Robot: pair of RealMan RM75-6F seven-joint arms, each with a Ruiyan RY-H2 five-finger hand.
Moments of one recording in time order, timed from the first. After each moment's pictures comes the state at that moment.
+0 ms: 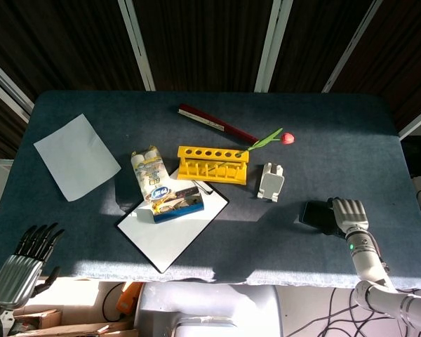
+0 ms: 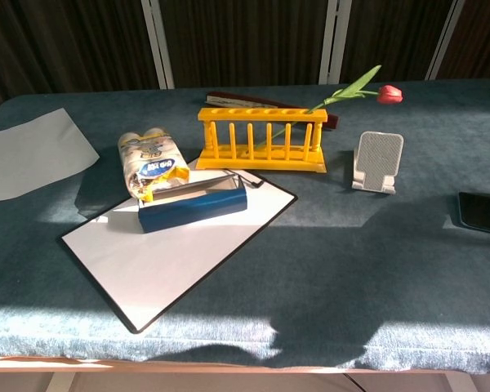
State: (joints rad) left arm -0.08 -1.13 0.09 -1.55 1.75 1.54 0.07; right arm 0.59 -1.36 0.02 -1.37 -0.69 0.89 -0.51
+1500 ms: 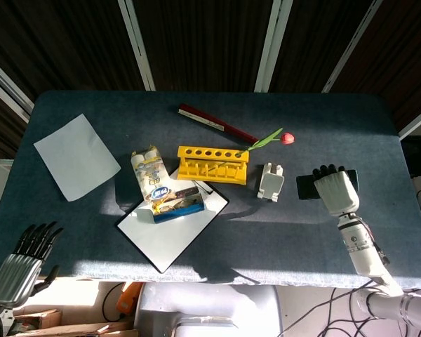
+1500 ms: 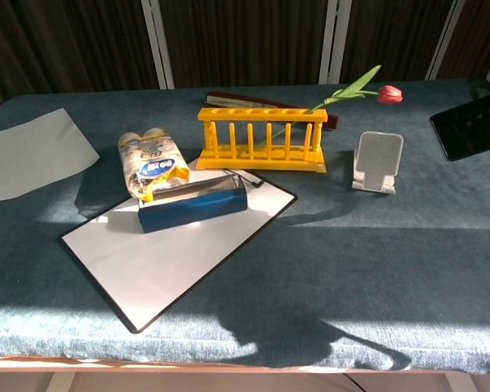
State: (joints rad) left arm -0.08 -1.13 0.08 -1.55 1.74 1.53 0.08; right arm 0.60 -1.38 0.00 -1.29 -1.27 1.30 -0.87
